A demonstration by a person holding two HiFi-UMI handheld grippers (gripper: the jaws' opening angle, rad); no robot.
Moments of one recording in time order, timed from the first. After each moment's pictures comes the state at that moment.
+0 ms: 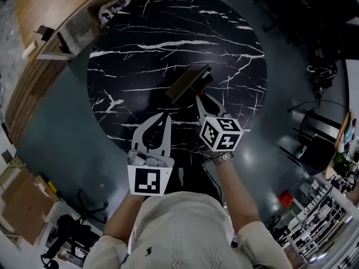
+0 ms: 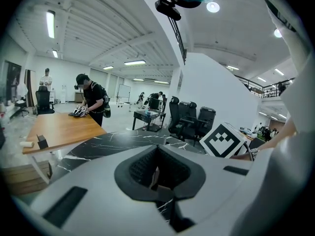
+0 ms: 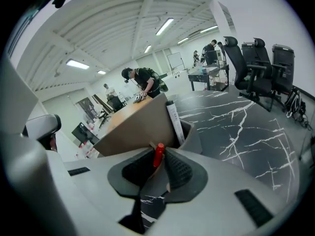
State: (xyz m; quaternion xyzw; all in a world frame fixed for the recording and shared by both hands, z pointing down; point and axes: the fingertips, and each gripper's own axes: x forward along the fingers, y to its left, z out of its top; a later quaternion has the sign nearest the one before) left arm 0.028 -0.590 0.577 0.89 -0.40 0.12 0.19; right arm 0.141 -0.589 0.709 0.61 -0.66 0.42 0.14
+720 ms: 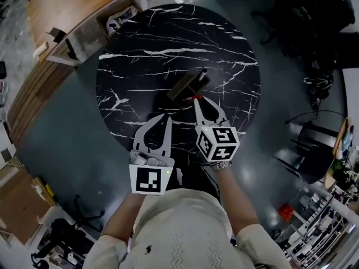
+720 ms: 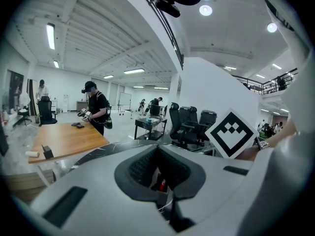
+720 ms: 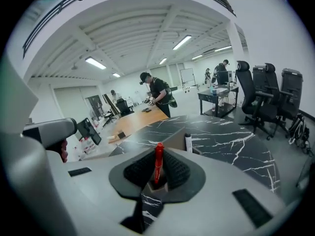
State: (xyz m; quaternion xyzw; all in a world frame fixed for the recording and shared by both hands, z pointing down) left arm 0.021 -0.563 0.527 0.90 -0.40 0.10 0.12; right arm 0.123 -0.577 0.623 0.62 -0.70 0.31 0.15
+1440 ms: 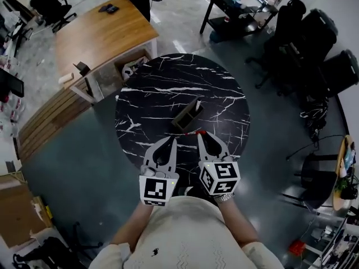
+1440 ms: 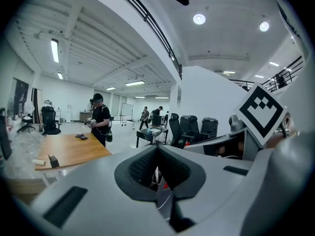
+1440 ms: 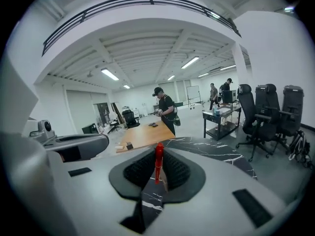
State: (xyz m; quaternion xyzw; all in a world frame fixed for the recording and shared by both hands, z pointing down) left arm 0.008 -0.489 0.444 0.90 -0.41 0.08 0.09; right arm 0.100 -0.488 0.476 0.62 -0.74 0.23 0.11
